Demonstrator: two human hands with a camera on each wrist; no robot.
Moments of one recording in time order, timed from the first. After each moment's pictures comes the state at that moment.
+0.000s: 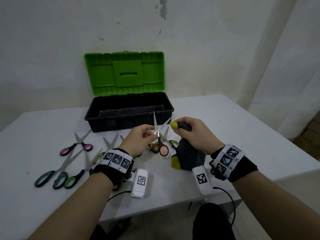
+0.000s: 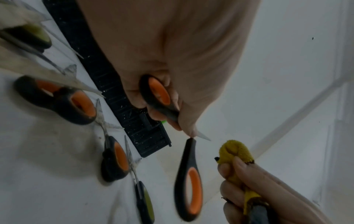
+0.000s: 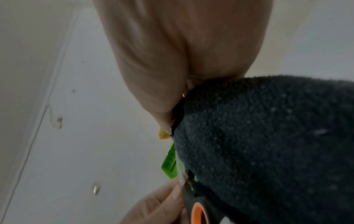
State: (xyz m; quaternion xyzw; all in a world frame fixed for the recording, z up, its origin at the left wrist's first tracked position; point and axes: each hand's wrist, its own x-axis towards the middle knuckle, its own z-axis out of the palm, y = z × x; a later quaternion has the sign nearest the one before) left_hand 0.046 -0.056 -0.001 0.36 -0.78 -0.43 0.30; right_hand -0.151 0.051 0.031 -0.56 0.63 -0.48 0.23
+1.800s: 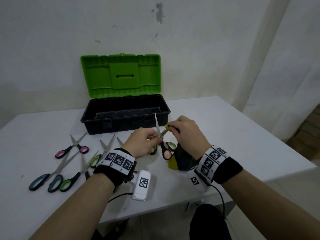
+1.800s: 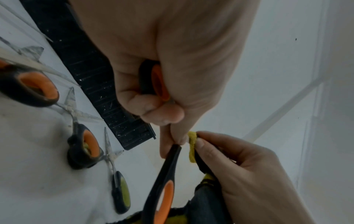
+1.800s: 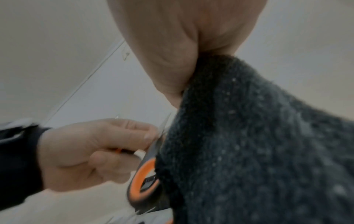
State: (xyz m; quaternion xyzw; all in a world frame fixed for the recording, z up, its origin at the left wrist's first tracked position) left_hand 0.034 -0.035 0.022 0.33 -0.83 -0.40 0.23; right_hand -0.143 0.039 0.027 -0.67 0.66 -0.34 -0.08
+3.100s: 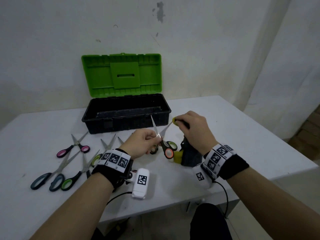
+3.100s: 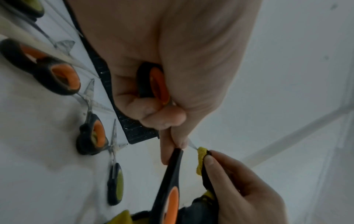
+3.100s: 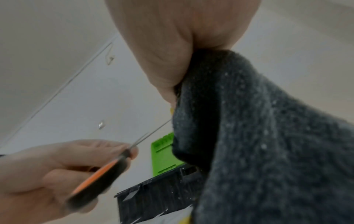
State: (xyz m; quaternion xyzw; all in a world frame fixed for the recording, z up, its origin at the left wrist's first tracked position) left_hand 0.041 -0.025 0.028 0.32 -0.78 -0.48 0.23; right_hand -0.161 0.044 0.029 -0.64 0.63 -0.42 -0.11
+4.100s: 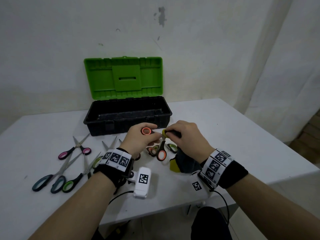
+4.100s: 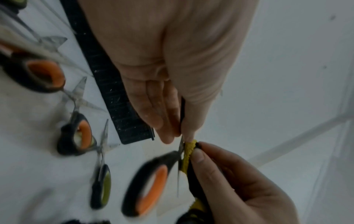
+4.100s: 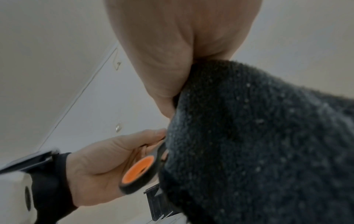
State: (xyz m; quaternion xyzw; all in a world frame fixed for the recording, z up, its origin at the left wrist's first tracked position) left_hand 0.035 -0.039 0.026 0.35 -0.65 -0.56 0.36; right_hand -0.137 0.046 0.031 -0.70 0.61 -0.38 -0.05
